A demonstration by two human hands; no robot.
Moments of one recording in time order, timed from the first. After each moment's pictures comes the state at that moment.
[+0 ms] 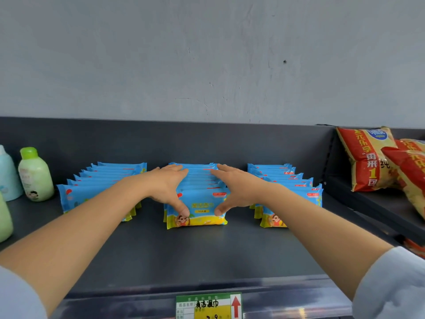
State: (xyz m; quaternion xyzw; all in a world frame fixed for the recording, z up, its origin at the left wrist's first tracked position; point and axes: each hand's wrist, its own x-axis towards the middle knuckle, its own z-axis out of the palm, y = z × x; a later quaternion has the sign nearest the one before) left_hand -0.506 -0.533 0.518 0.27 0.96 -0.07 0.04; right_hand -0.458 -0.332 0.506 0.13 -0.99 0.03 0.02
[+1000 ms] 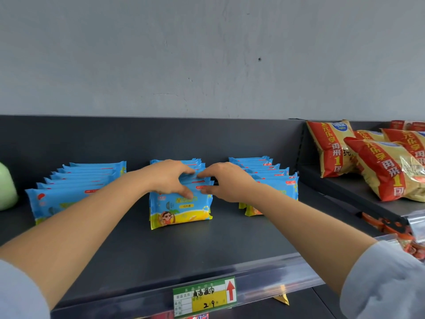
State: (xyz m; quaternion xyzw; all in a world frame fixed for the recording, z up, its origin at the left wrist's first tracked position) left_hand -0.505 -0.507 0.520 0.35 0.94 0.03 0.00; right_hand -0.445 -0.341 0.499 0.08 -0.99 0.04 0.13
